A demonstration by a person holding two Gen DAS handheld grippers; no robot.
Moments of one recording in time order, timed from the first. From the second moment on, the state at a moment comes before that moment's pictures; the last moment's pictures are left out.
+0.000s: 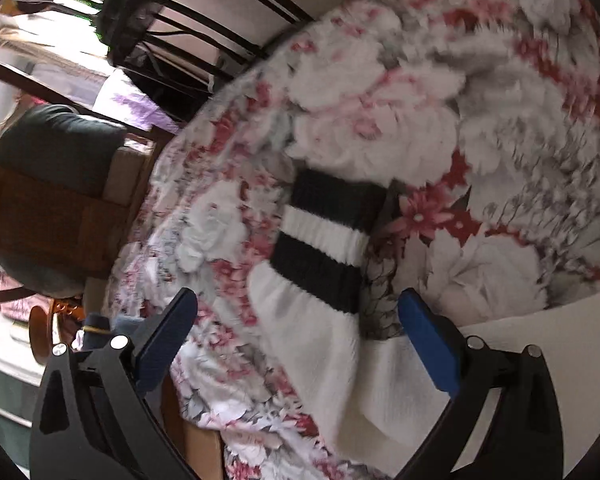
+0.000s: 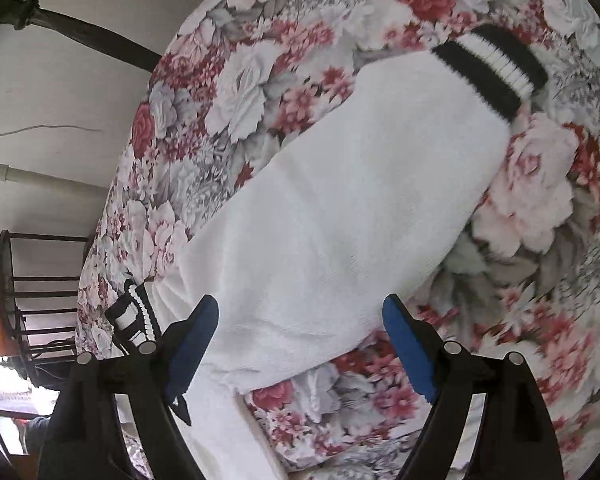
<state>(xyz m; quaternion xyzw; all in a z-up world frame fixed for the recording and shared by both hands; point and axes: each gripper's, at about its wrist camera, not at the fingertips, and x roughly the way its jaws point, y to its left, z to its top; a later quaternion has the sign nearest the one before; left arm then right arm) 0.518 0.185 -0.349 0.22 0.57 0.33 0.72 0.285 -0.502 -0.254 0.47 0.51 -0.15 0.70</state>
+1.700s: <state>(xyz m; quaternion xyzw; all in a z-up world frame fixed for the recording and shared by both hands) 0.358 -0.055 -0.384 0.12 0.67 0.03 0.73 0.229 -0.630 -0.297 0.56 0.37 -0.24 0.70</state>
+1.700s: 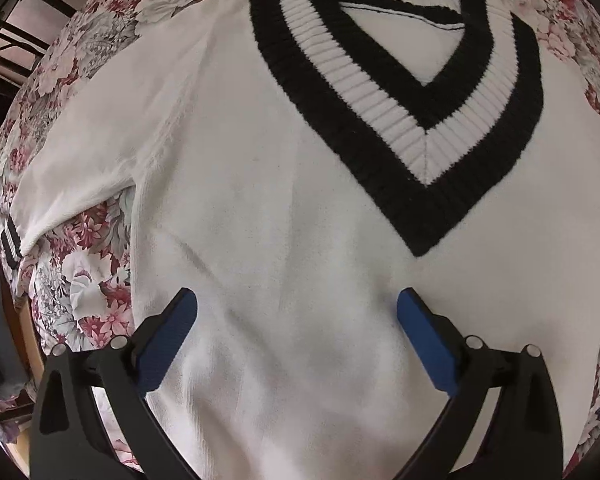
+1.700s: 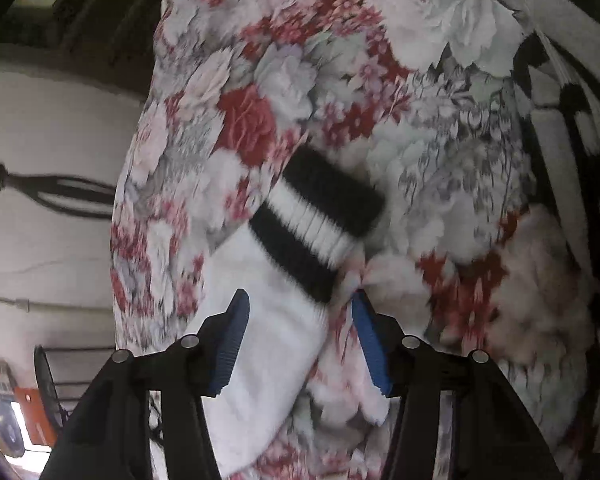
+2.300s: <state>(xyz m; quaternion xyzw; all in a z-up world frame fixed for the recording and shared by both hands) 0.367 -0.067 -0.349 0.13 0.65 0.03 0.74 0.253 -0.589 -0.214 0.52 0.33 -0.18 0.77</state>
